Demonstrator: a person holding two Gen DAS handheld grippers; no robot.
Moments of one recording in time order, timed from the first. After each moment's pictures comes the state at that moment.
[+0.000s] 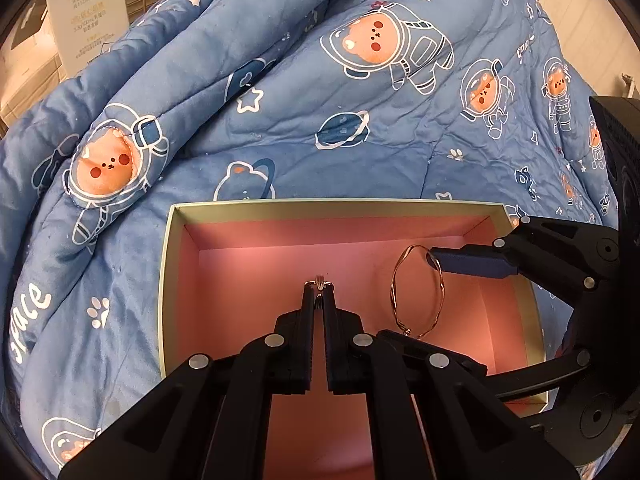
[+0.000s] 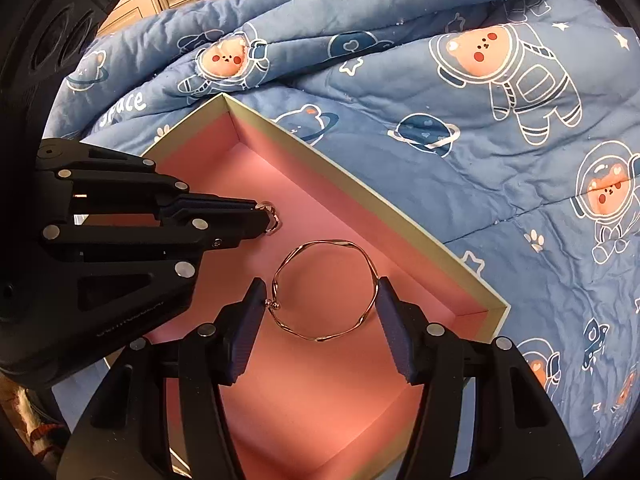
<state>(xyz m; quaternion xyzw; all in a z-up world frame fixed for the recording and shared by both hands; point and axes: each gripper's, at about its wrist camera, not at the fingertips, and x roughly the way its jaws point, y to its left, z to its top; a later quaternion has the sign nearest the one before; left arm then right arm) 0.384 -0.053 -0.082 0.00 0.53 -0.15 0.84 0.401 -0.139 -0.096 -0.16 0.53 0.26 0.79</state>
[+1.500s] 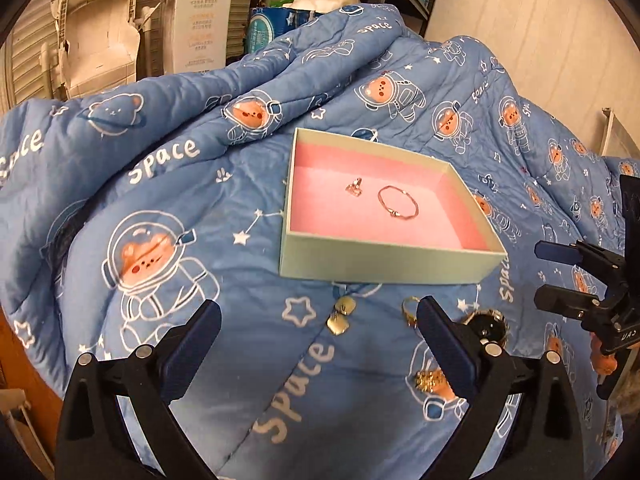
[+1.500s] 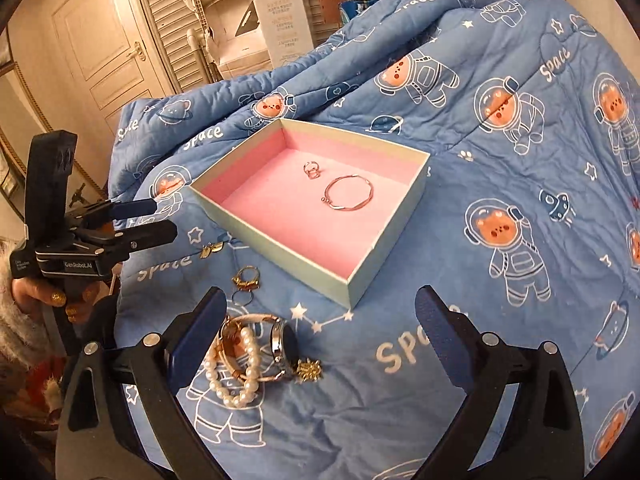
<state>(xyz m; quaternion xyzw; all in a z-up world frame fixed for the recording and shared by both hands) 0.203 0.012 -0.059 -0.05 0.41 -0.11 0.91 0.234 -0.233 -0.048 -0.02 0.43 0.26 0.87</state>
